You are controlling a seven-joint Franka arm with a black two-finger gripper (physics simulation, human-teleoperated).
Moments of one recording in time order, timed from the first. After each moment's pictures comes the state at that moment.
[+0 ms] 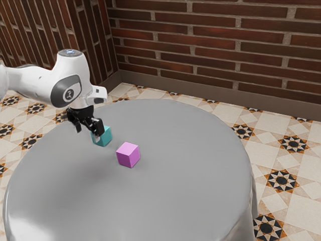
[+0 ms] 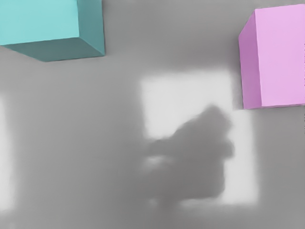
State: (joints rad) arm 0.25 0.13 -0.13 -2.04 0.17 2.20 0.11
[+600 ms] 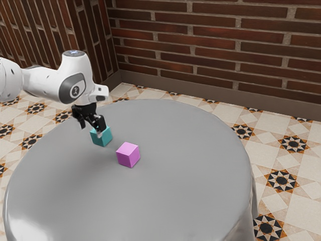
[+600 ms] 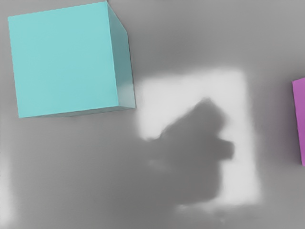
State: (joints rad) arm 0.31 0.33 -0.13 -1.85 0.17 2.19 0.21
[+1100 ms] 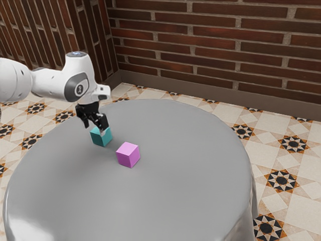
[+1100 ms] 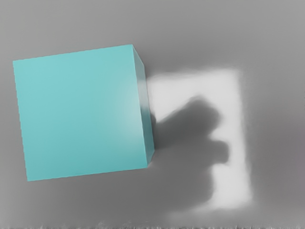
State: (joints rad) arm 0.33 0.46 -0.13 -1.70 0.14 2.16 0.25
